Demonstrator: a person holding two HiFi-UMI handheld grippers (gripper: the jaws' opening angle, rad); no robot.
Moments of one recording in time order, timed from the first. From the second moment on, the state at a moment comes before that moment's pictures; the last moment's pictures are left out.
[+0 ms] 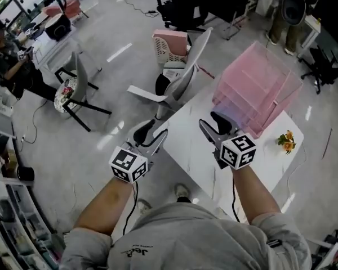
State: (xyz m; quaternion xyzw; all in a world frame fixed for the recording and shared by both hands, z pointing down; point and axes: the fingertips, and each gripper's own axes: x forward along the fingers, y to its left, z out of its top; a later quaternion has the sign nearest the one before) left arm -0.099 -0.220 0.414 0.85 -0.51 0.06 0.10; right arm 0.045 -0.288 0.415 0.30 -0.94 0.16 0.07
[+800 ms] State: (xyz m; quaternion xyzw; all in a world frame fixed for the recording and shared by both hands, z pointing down) left arm -0.375 0.131 0.338 0.69 -0.73 -0.02 0.05; right arm -0.285 -0.036 0.330 -0.03 -0.99 0.07 0.07
